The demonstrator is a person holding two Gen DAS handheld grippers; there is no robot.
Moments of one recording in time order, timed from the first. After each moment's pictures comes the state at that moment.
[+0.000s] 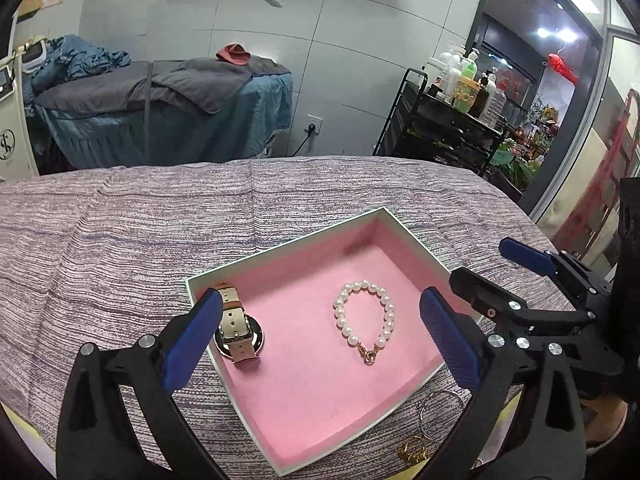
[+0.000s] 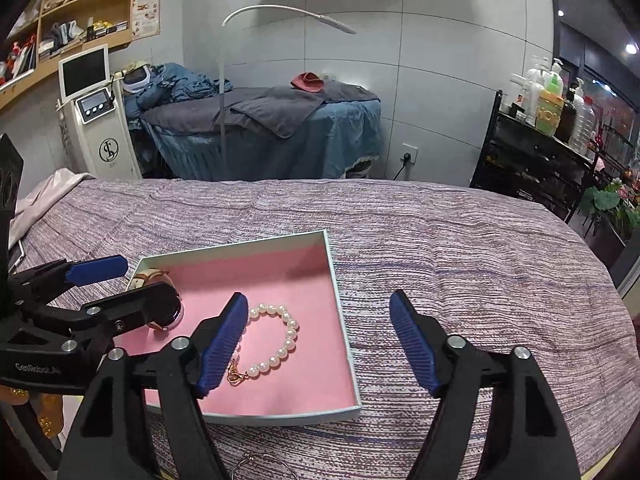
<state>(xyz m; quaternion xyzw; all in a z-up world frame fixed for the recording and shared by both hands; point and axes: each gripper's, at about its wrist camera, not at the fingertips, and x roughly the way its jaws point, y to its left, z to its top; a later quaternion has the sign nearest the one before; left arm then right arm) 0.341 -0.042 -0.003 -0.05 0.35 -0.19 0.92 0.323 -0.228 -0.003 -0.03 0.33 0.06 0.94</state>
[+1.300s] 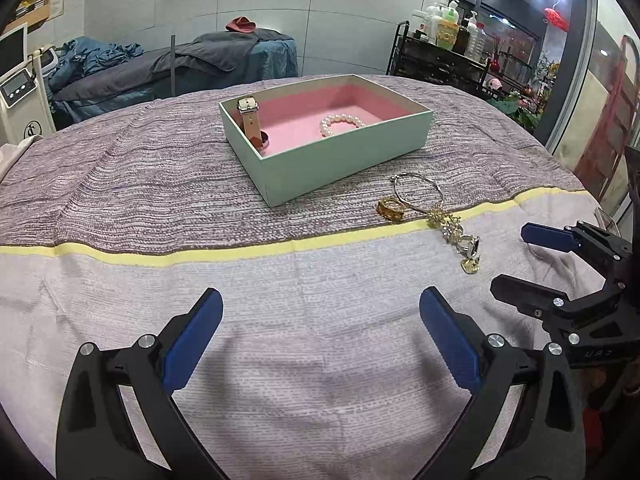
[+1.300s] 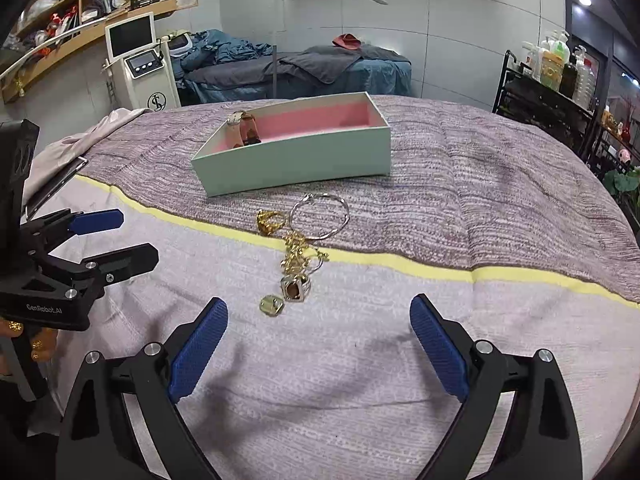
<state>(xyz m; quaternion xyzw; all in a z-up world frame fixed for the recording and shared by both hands) 0.159 -0.031 -0.066 0.01 0.39 -0.16 0.90 0.140 -0.237 -0.062 -0.04 0.39 0.13 0.91</state>
